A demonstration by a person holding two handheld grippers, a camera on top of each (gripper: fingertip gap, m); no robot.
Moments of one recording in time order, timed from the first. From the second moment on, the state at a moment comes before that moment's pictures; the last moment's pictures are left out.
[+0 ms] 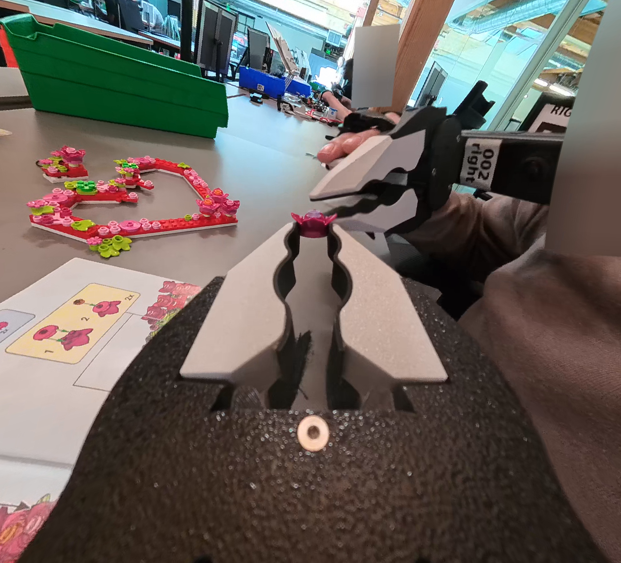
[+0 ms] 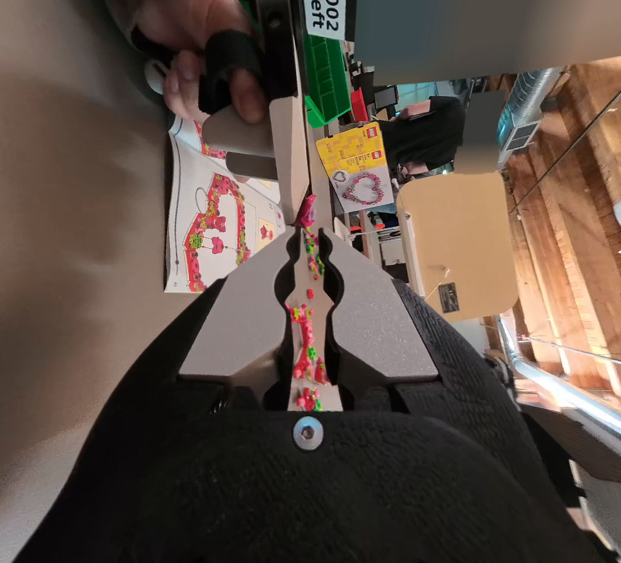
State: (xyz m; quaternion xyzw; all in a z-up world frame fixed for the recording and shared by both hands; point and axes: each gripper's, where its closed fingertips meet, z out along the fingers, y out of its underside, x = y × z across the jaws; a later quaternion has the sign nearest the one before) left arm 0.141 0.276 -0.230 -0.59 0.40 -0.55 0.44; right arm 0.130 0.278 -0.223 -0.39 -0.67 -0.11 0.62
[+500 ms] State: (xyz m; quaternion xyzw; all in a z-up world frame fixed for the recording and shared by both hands) left arm 0.146 0.274 -0.243 -0.61 0.42 -0.50 0.44; right arm 0.138 0.274 -0.238 -0.29 -0.75 -0.24 0.55
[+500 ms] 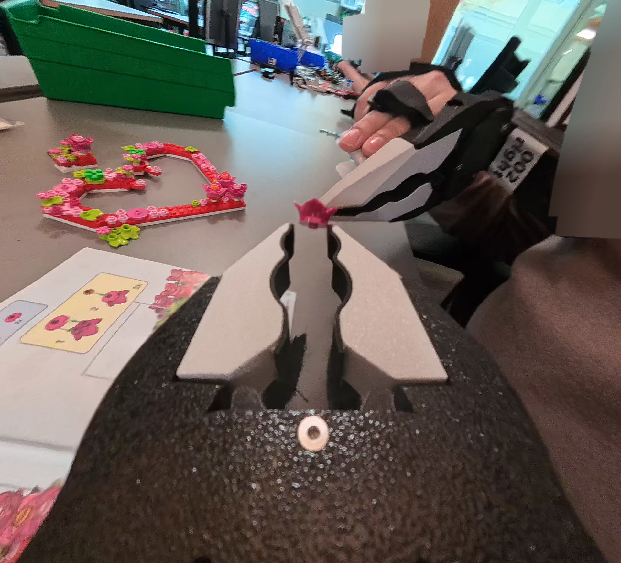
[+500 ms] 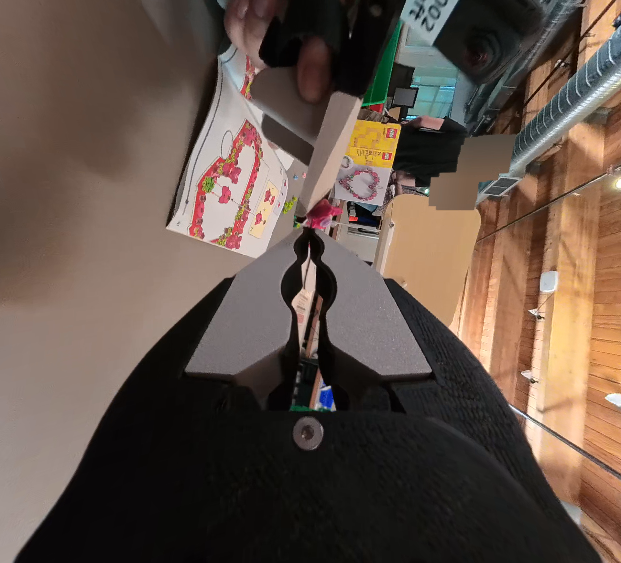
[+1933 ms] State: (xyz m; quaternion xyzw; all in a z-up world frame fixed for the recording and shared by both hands) left arm 0.132 0.299 -0.237 -0.60 0.43 -0.37 0.56; right arm 0.252 0.336 -0.265 -0.59 -0.62 -0.21 0.48
